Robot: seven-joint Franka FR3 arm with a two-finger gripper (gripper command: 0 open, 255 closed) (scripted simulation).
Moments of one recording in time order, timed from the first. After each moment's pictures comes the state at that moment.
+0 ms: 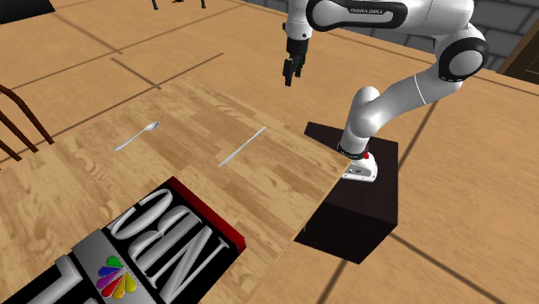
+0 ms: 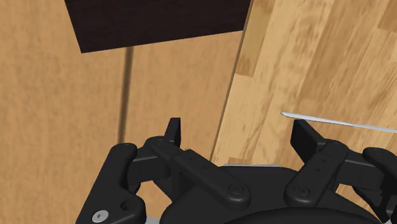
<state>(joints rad) 0.02 -0.83 -0.03 -2.43 0.09 1.61 0.13</state>
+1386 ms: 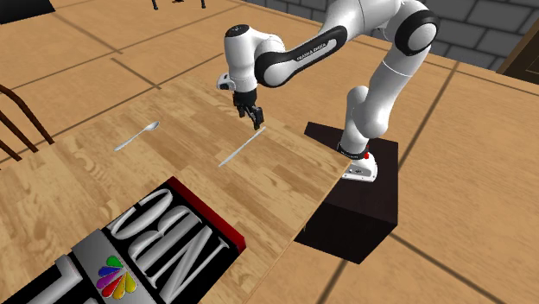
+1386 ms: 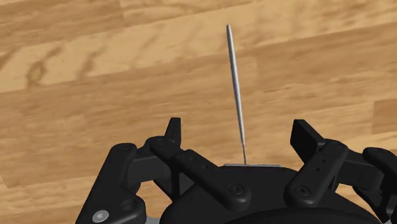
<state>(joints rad) 0.38 -0.27 0.08 -2.24 0.01 1.93 -0.60</state>
